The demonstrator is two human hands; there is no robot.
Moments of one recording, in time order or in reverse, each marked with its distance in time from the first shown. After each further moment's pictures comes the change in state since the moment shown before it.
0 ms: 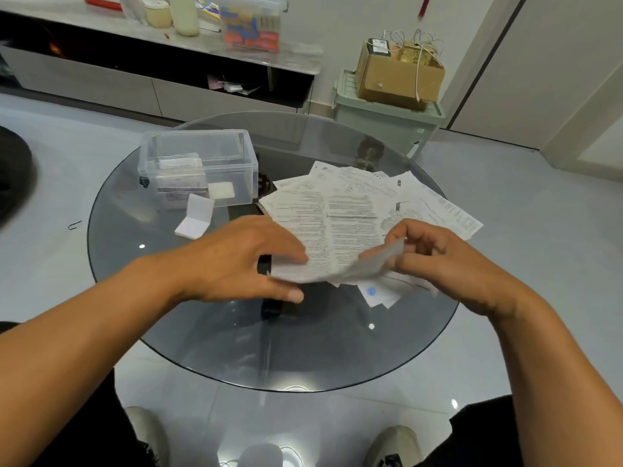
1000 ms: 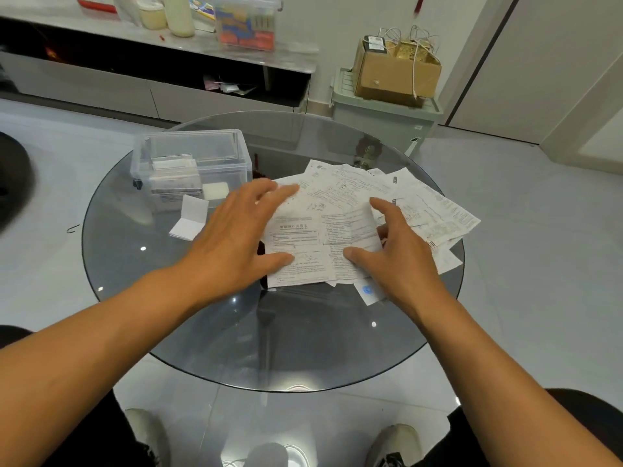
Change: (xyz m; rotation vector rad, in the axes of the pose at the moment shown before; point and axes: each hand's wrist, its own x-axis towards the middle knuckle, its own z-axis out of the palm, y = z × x) left_hand 0.009 0.002 0.018 0.103 0.320 -0.250; right_hand 0.032 0.009 0.055 -0.340 0.480 0.066
